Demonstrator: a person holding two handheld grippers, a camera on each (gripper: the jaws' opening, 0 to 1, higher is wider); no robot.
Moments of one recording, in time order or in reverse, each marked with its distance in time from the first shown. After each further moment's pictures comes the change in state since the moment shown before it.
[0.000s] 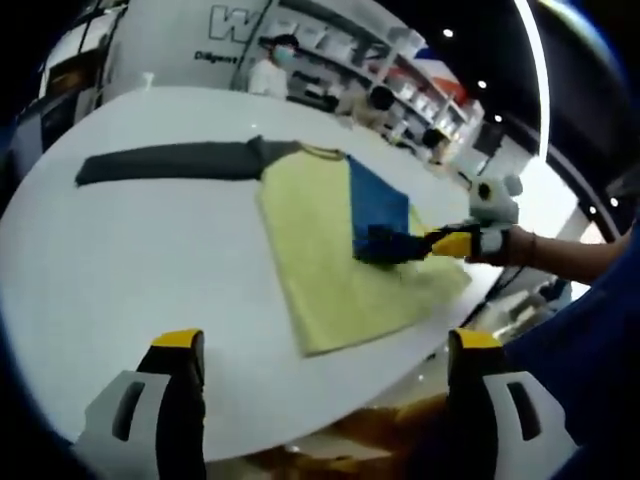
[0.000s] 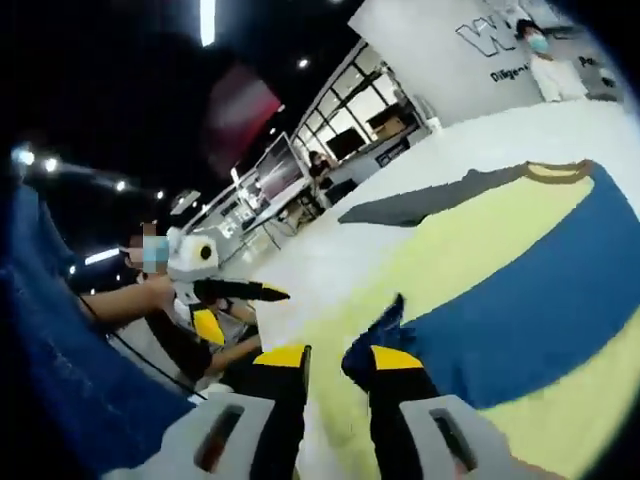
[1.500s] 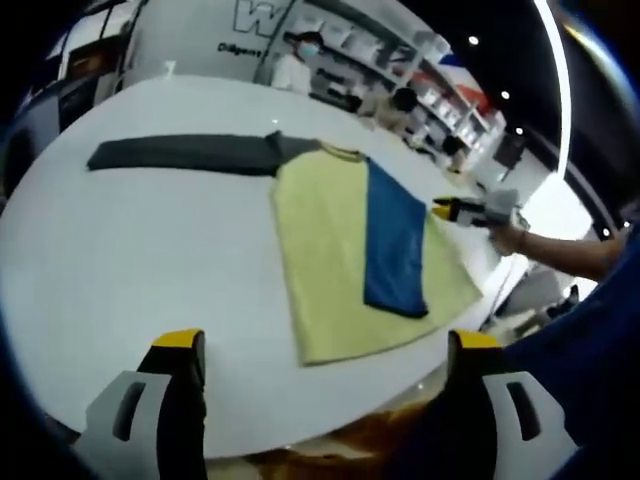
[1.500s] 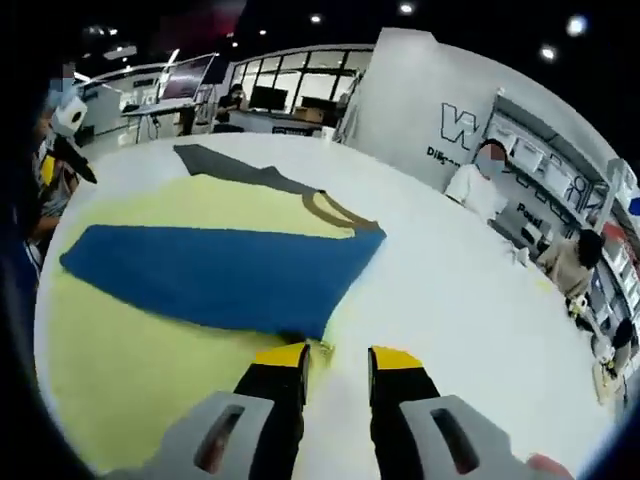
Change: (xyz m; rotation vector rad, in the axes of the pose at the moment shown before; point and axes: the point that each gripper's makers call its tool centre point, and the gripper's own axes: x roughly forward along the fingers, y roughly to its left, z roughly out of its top) left arm 0.008 -0.004 0.007 -0.086 0.000 0.068; right arm -0.163 -0.246 0.031 -0.505 0.145 -0.766
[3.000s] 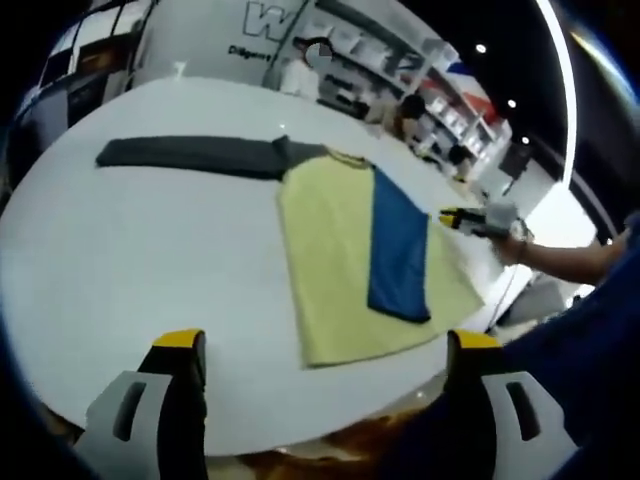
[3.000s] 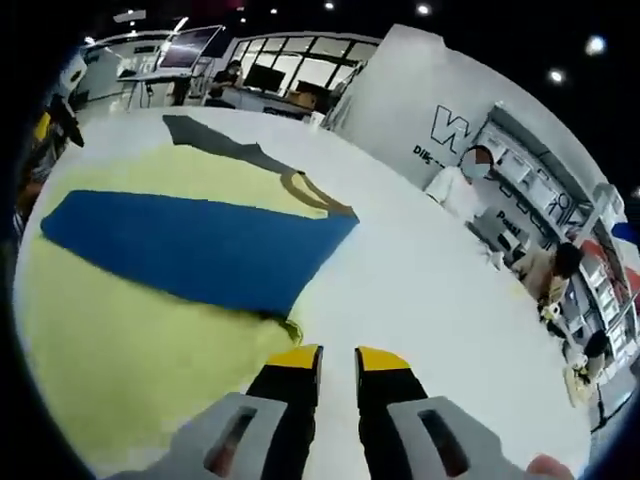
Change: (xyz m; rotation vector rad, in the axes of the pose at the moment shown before) left arm -0.002 0.005 0.004 -0.022 -0.034 0.010; right arm -0.016 -0.025 -0.016 0.075 -0.028 -0.135
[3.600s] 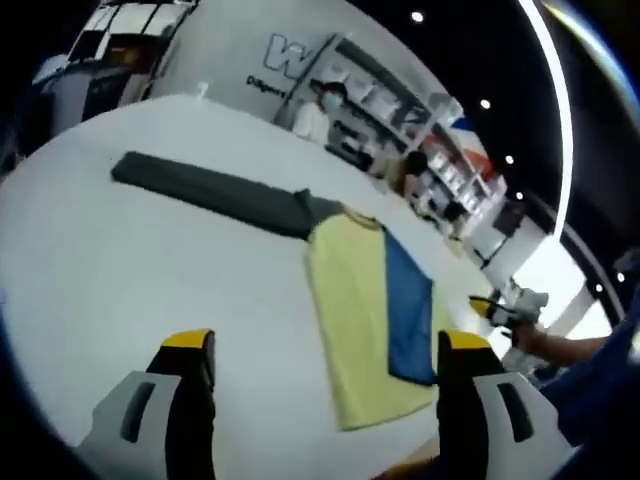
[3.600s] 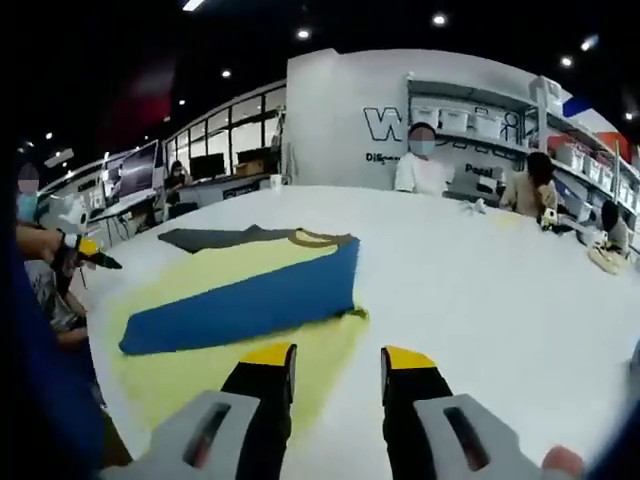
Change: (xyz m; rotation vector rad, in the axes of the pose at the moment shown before) left arm 0.002 0.039 0.051 -0.125 -0.211 -0.056; right arm -0.085 0.049 0.005 0.410 -0.111 0.020
